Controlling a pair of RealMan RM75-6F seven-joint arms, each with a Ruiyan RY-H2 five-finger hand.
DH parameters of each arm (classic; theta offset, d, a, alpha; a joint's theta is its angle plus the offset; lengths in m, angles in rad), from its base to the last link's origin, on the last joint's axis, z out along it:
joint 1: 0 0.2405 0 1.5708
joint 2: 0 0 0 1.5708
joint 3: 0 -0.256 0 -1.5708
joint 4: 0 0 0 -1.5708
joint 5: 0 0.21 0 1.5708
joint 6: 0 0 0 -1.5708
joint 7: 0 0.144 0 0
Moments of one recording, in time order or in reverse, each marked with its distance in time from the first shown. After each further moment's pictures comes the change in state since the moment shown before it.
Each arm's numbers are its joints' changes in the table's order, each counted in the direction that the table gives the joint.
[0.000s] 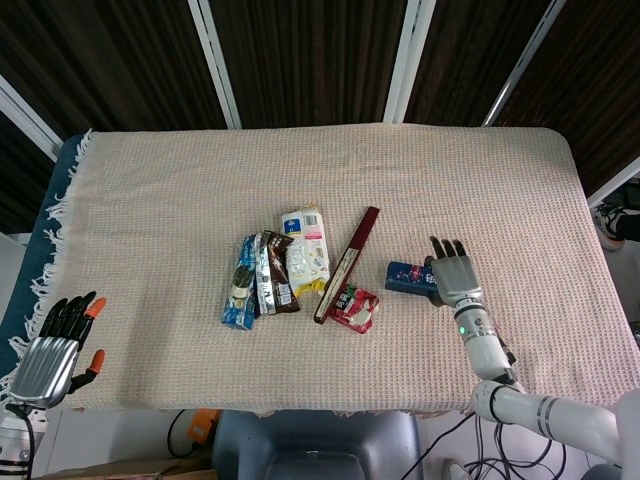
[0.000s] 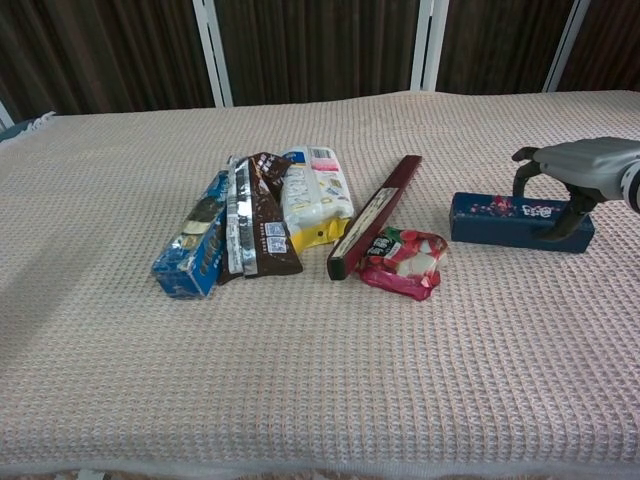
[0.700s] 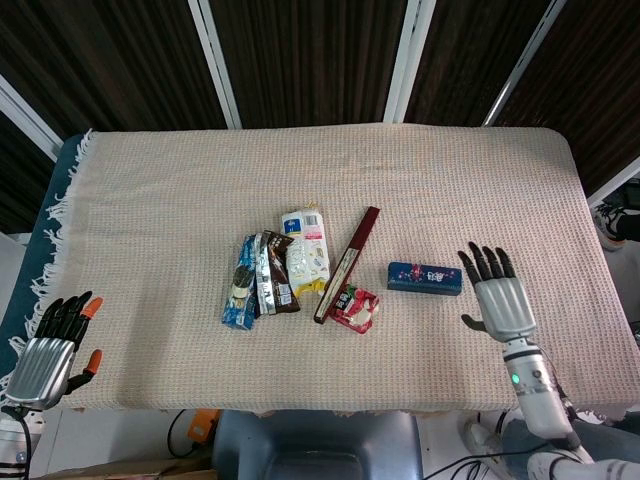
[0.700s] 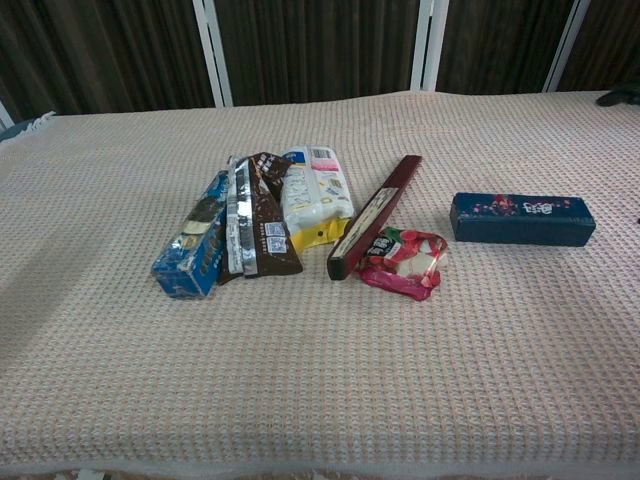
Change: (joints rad) left arm 0.010 -0.001 0.001 0.000 0.005 -0.020 -0.002; right arm -0.316 -0.202 0.164 0.257 -0.498 -0.493 0.232
